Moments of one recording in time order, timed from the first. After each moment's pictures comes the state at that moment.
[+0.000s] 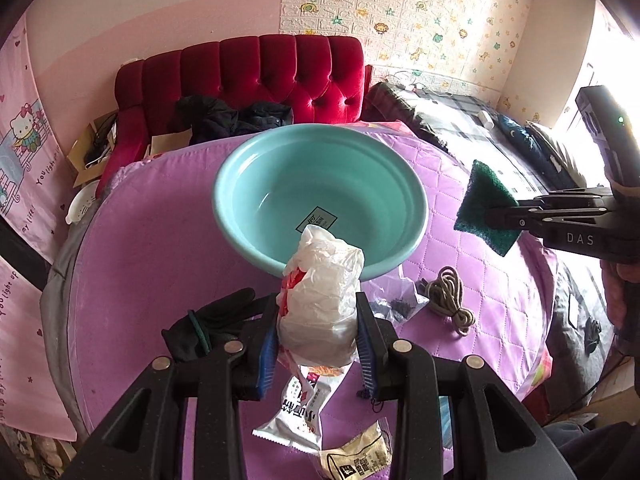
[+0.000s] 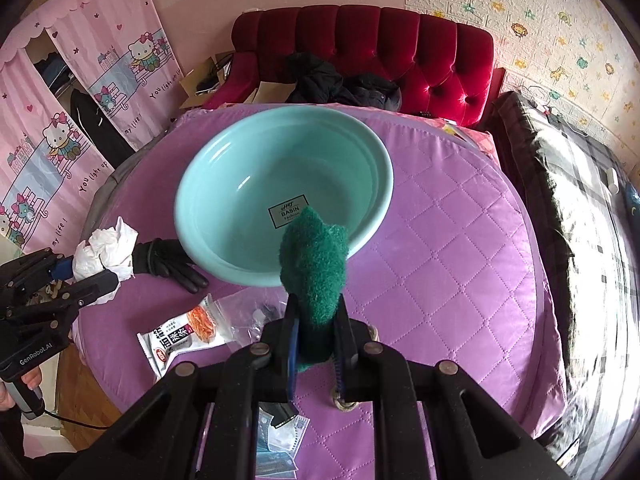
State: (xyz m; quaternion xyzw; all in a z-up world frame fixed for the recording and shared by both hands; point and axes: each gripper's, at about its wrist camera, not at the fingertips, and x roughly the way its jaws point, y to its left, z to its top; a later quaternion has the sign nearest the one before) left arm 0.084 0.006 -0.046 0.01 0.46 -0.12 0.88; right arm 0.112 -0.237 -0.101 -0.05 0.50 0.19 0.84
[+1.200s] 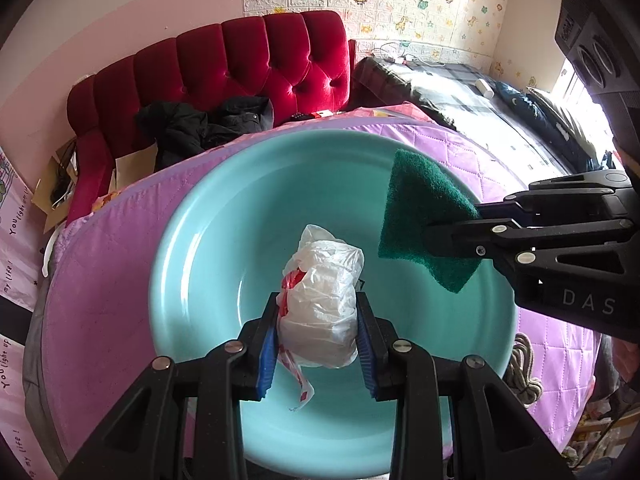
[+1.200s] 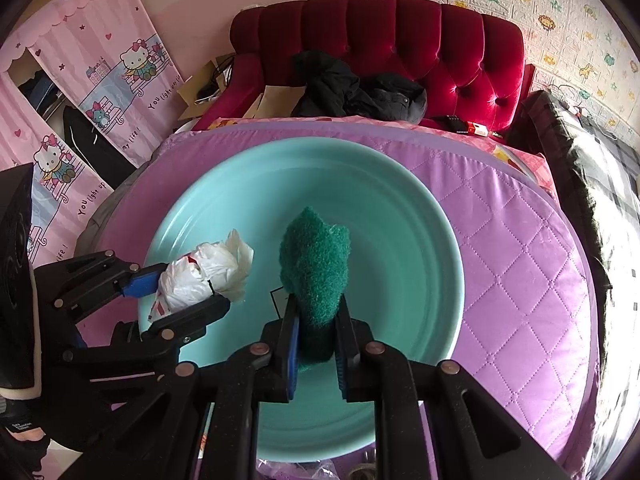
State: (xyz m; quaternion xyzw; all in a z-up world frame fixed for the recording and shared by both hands) left arm 0.239 -0.023 -0.112 0.07 0.49 -0.16 0.86; right arm 0.250 -0.175 -0.147 -0.03 0.51 0.21 0.84
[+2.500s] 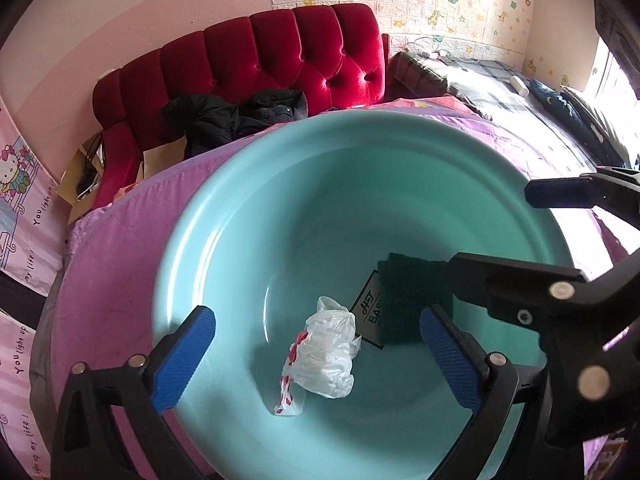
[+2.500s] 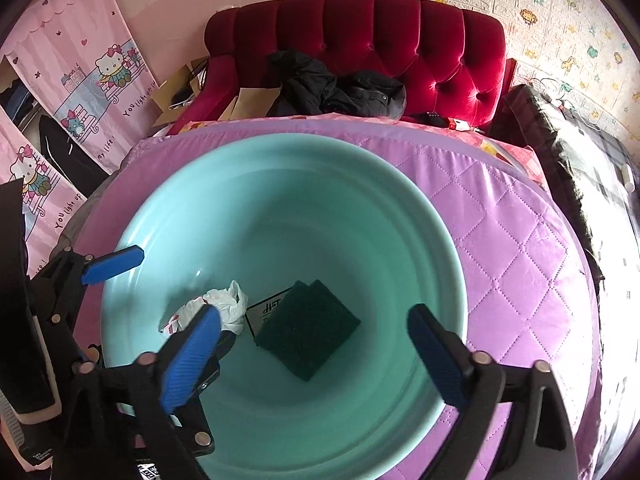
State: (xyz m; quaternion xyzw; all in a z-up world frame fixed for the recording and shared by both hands) left arm 0.252 -0.025 -0.137 0.08 0.48 -0.09 0.87; right arm 0.271 -0.167 -0.171 -0.03 0.50 0.17 0.85
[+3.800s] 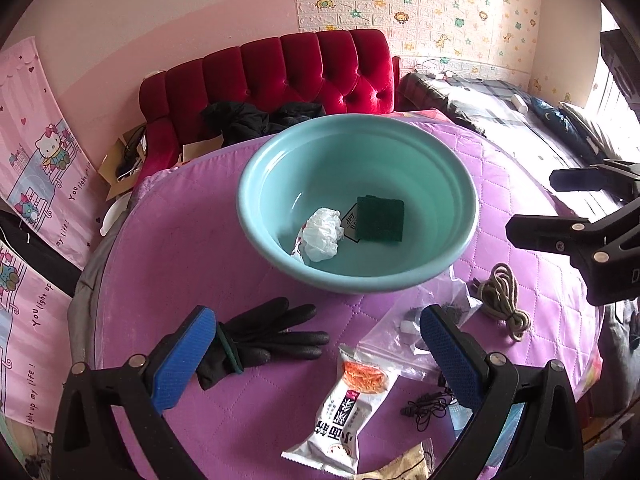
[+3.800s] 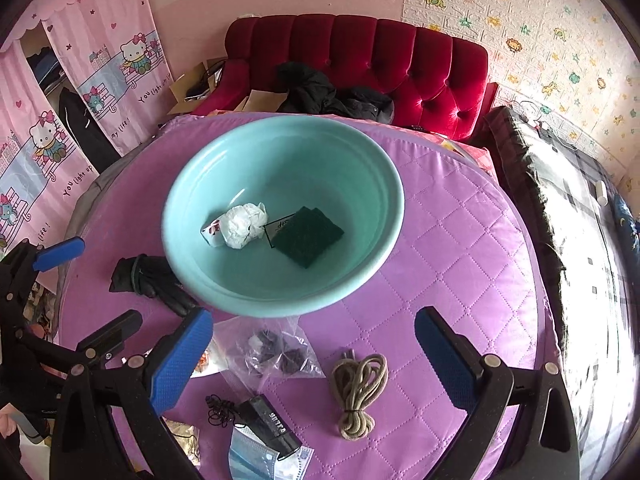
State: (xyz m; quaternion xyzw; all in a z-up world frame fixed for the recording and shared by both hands) left arm 0.090 -0.008 -0.073 0.07 0.45 -0.05 0.89; right arm 0.126 -0.206 -0.114 -0.07 0.48 0.16 0.86
